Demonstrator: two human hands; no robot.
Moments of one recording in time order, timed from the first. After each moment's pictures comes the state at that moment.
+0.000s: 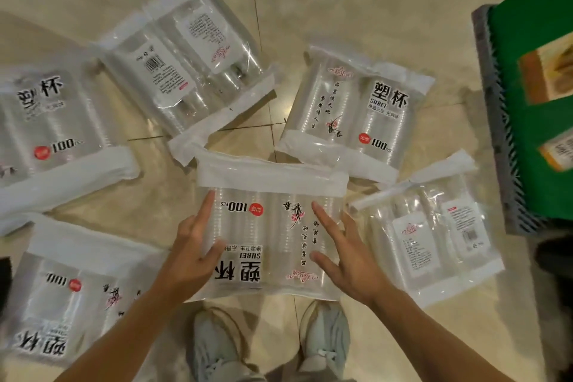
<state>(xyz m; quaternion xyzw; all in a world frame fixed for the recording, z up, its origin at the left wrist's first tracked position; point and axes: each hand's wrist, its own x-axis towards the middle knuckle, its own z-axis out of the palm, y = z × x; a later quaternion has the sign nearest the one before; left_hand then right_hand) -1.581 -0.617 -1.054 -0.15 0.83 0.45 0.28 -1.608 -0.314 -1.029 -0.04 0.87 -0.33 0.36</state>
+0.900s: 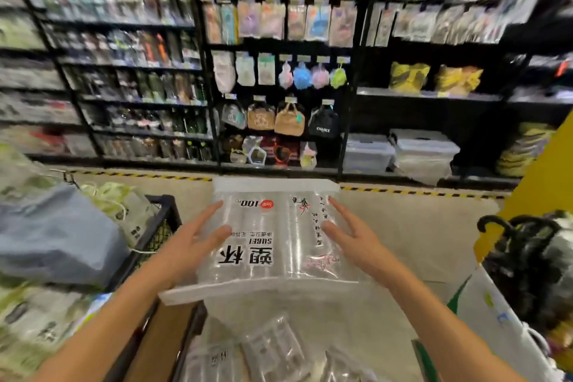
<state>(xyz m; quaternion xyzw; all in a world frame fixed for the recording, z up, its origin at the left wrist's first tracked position) -1.661 -0.747 -0.090 -0.11 0.88 0.46 -0.05 -1.771 -0.444 -0.101 -0.19 0.84 -0.50 0.10</state>
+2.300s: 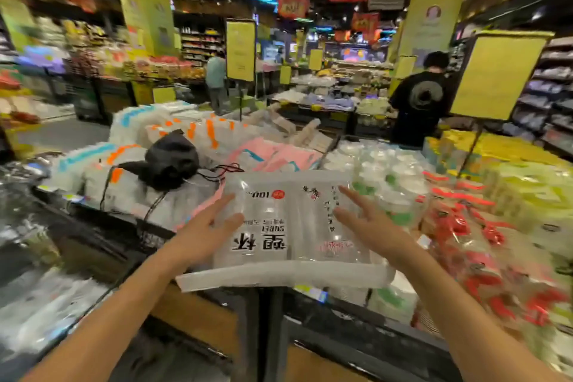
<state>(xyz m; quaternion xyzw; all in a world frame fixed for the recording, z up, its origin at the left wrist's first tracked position) -0.947 -0.553 -0.046 -0.77 0.40 0.21 -0.44 -1.206 -0.741 -0.019 -0.83 0.34 -0.23 0.37</state>
